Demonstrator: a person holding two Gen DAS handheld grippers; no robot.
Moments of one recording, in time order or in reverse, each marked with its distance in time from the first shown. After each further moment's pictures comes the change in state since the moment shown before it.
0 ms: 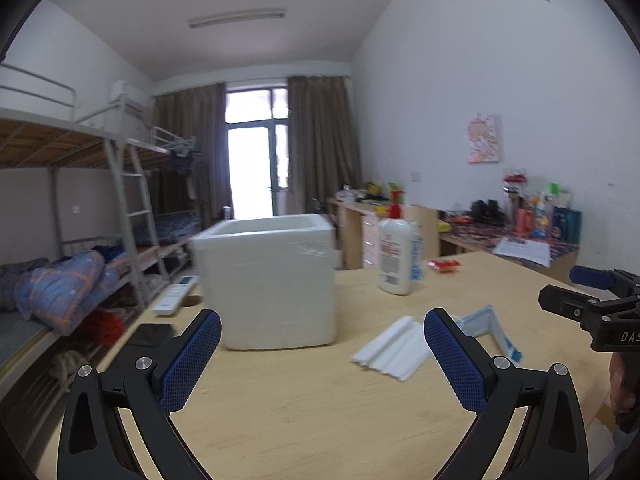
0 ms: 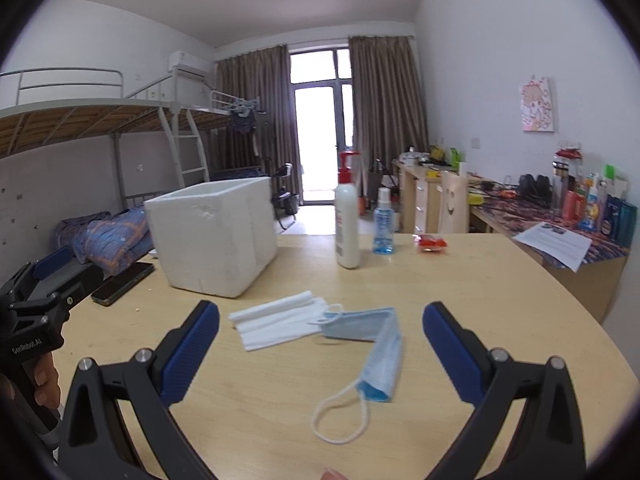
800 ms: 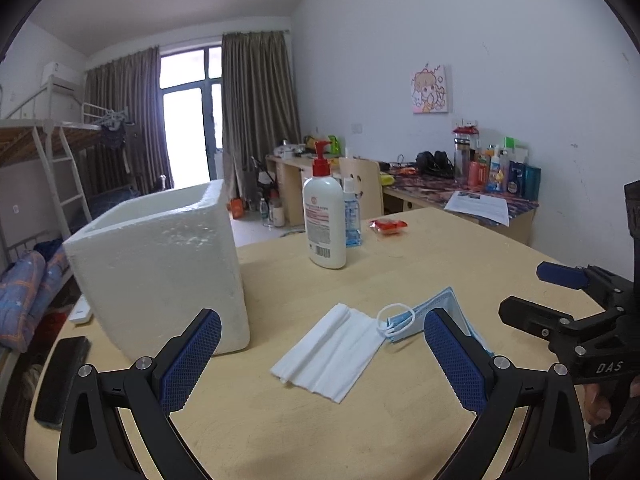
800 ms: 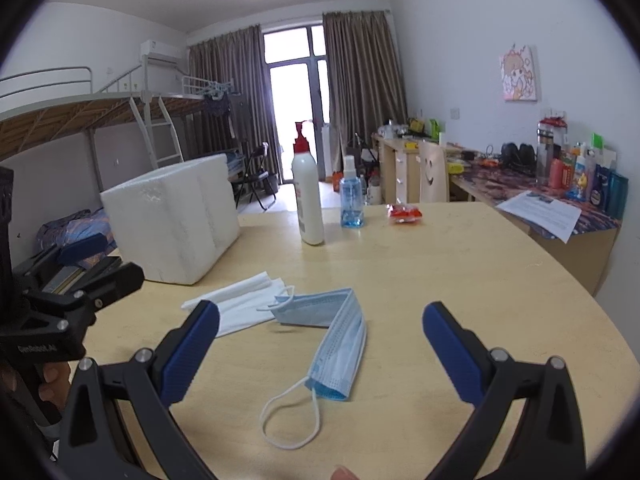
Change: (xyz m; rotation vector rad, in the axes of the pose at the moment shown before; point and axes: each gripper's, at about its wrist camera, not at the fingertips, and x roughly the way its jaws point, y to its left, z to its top) left arm 0.079 -0.057 0.013 0.082 0.183 -0.230; right arm 0.033 -0.034 -0.007 0.066 0.101 -0.046
